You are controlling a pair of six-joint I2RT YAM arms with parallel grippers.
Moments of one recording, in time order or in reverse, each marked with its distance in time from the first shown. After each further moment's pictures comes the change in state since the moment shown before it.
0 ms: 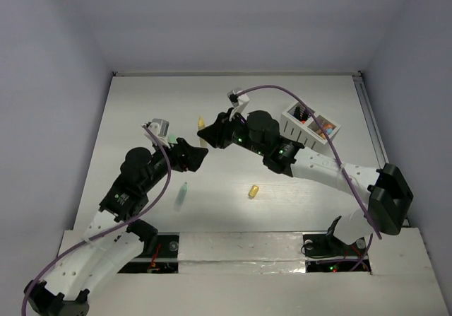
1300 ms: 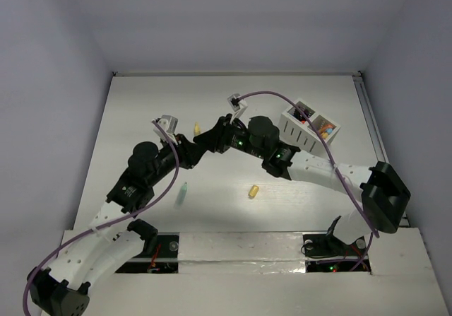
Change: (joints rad) left arm -0.004 0.096 0.000 0.103 0.051 0.007; right arm -0.003 0.019 -0.090 0.171 -0.151 0.183
